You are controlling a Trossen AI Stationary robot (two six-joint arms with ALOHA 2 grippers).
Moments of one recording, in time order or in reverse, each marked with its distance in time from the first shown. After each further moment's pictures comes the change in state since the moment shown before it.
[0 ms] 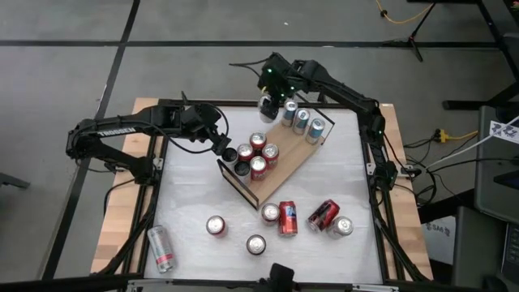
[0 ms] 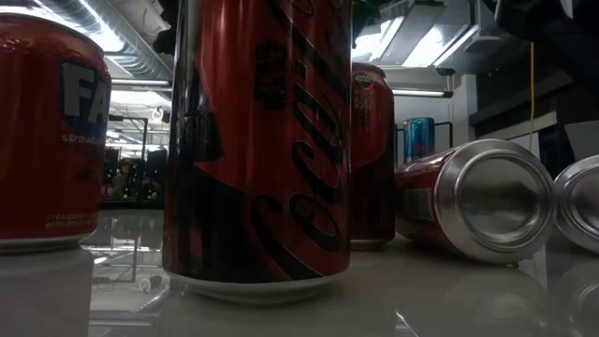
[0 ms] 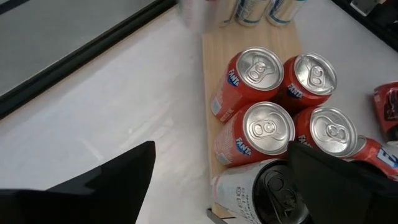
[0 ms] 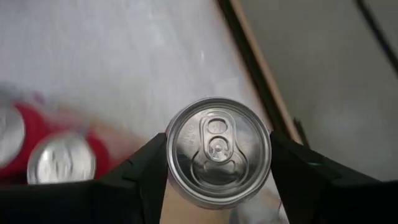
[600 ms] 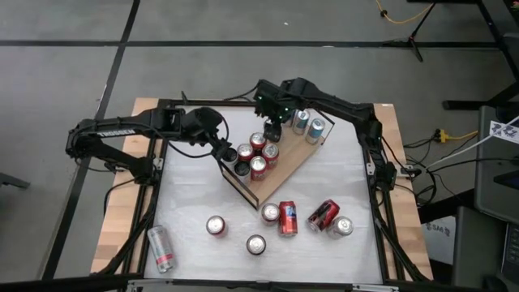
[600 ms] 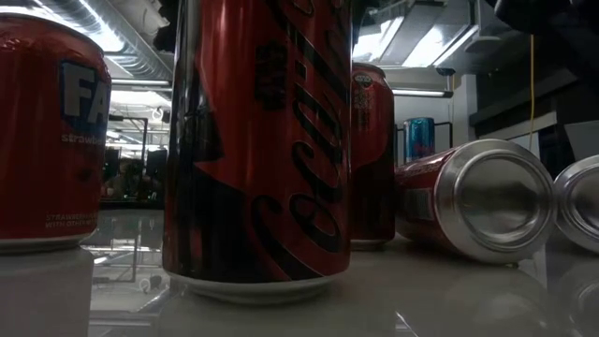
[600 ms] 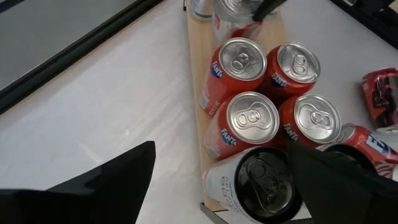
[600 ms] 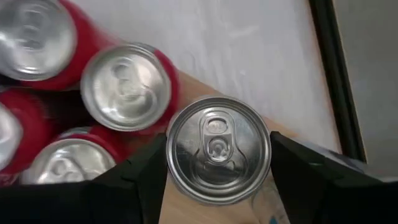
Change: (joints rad) left arm -0.048 0.000 0.000 0.000 -0.001 0.001; right arm 0.128 -0.001 -0.072 -0.157 0.067 0.041
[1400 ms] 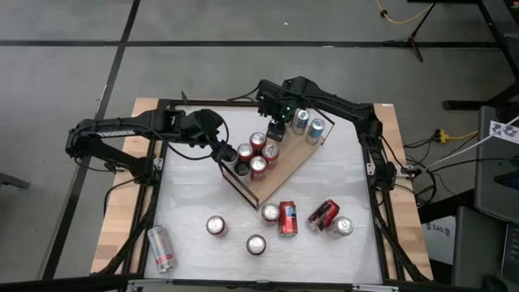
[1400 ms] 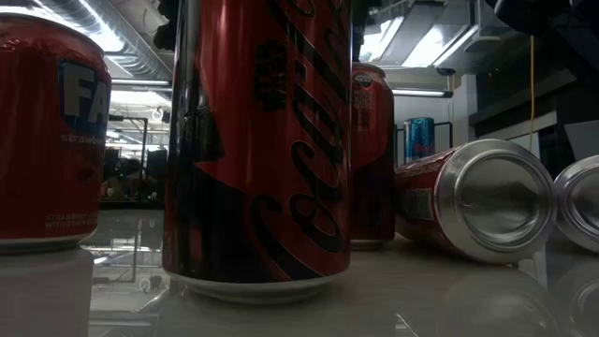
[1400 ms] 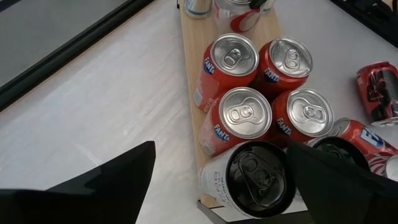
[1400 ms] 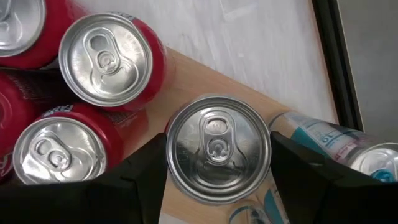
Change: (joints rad) left arm -0.022 0.000 0.000 -0.001 0.001 0.001; right arm -0.003 0.000 0.000 -0.066 0.010 0.029
